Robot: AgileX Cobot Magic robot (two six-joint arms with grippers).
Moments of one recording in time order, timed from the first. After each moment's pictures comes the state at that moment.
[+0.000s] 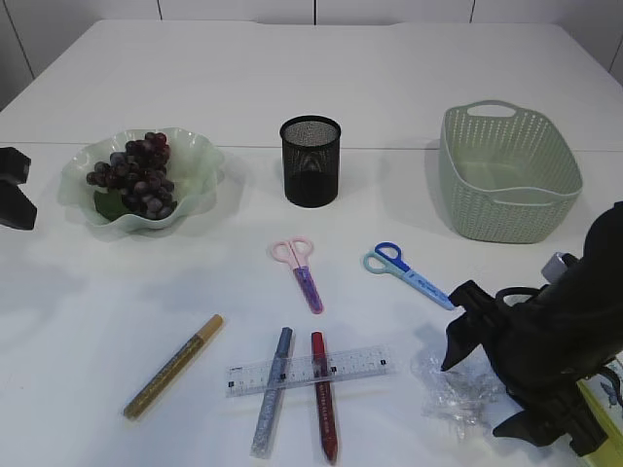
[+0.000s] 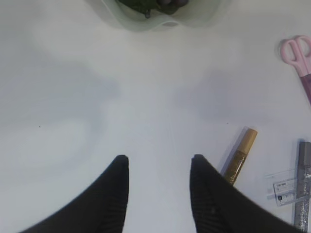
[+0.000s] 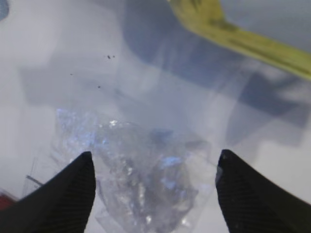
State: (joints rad) left arm -0.09 1.40 -0.96 -0.20 0.70 -0.05; right arm 0.36 1.64 -0.68 0.33 0.43 1.07
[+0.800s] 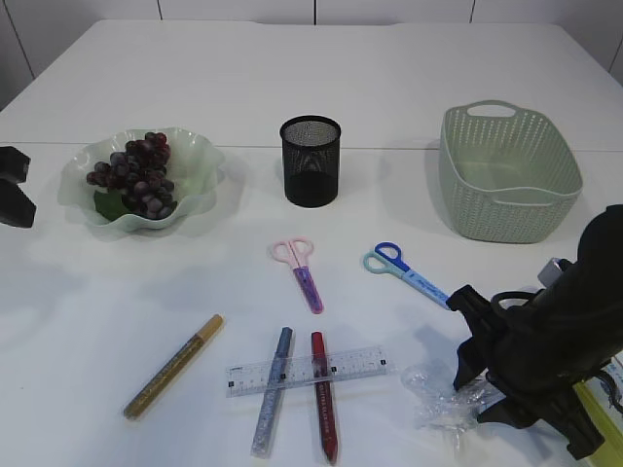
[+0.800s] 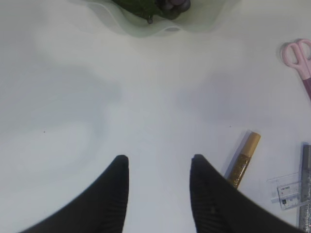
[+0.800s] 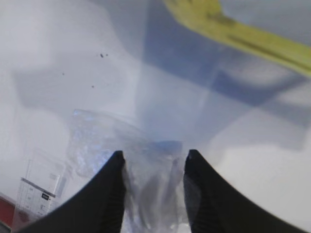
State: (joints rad) left arm -0.09 1.40 -0.96 -0.19 0.69 -0.05; right arm 0.36 1.67 -0.69 0.36 0.43 1.06
